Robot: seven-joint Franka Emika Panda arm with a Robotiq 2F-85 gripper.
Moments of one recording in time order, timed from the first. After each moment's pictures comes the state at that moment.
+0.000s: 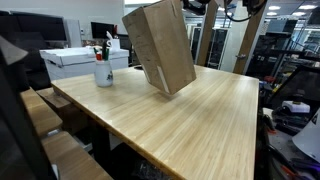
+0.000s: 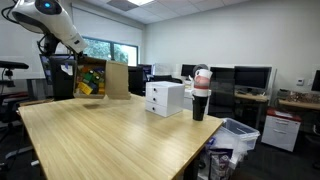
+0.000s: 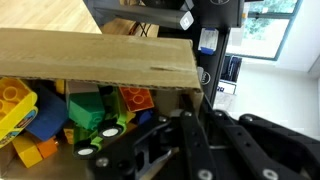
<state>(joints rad) 0.28 -0.45 0.10 -2.50 1.58 2.68 -0.24</state>
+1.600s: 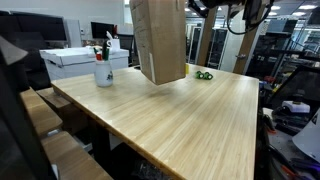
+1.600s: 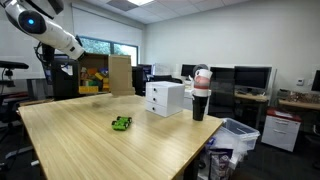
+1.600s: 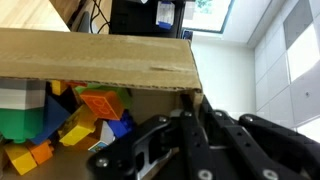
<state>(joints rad) 0.27 -0.53 0.05 -2.59 2.16 2.62 -0.79</state>
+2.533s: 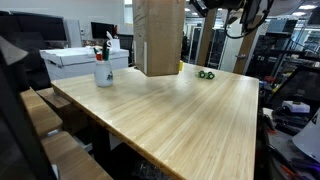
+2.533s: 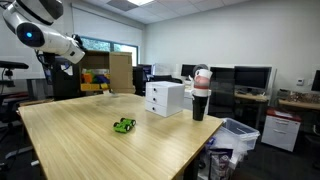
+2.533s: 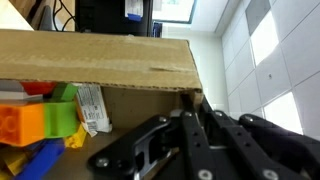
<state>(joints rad) 0.04 -0.57 0.20 -2.67 2.35 2.38 -0.86</state>
